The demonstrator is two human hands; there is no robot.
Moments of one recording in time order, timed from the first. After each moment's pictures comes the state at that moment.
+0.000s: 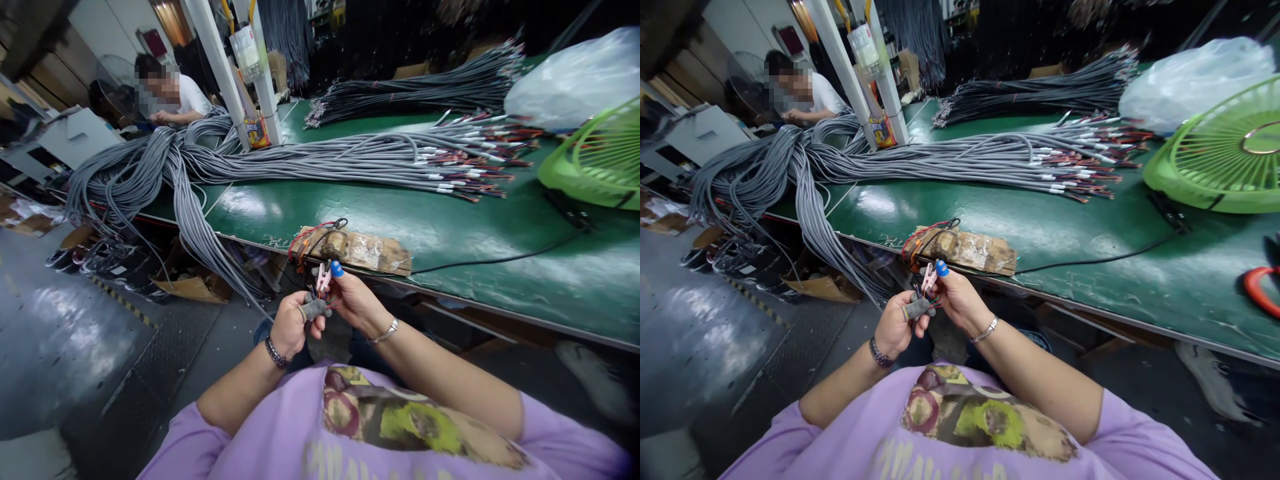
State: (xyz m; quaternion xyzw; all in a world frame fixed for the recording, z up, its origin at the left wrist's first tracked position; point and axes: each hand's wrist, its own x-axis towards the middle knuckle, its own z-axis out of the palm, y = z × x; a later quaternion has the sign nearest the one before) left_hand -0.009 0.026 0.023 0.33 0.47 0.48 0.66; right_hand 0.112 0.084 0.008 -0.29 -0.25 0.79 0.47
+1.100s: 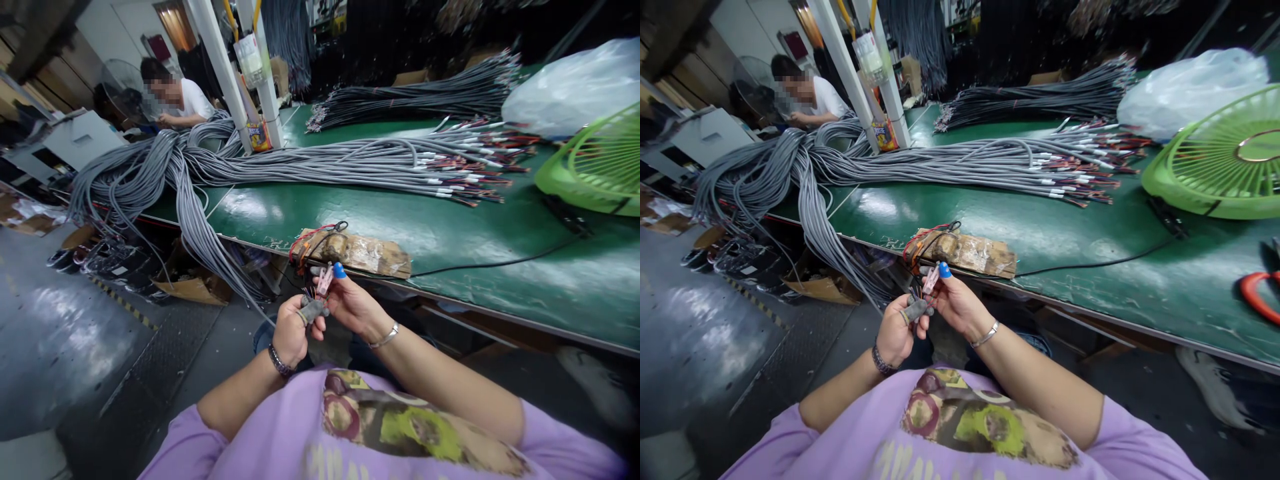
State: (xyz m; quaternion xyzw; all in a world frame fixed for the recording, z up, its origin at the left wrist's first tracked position) left_hand -0.001 0.019 0.023 0.32 0.50 0.53 0.61; right_hand 0.114 0.082 0.010 -0.28 -0.18 0.83 0.44
